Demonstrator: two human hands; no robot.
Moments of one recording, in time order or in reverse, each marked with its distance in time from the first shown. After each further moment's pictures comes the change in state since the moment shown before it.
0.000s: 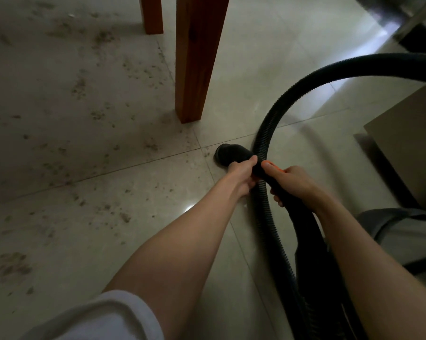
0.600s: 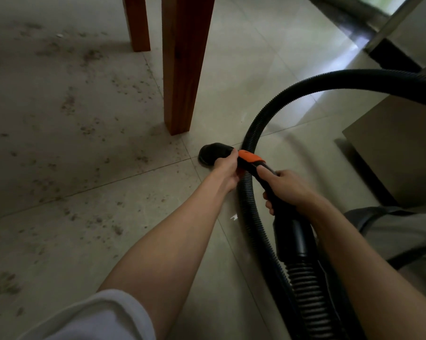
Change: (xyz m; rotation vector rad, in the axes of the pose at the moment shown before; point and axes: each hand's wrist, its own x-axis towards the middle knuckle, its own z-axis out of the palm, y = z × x) left_hand -0.008 0.027 0.006 -0.081 -0.019 0.056; right_hand -0.041 -0.015 -0.005 0.146 0.003 -0.026
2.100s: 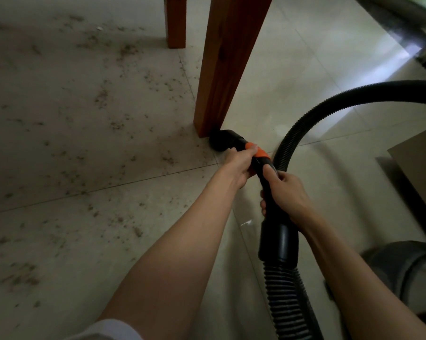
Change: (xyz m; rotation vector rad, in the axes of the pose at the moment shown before) left_hand 0.008 0.047 -0.025 0.051 0.045 0.072; right_hand 0.032 -0.024 0.057 0.236 -0.029 -0.126
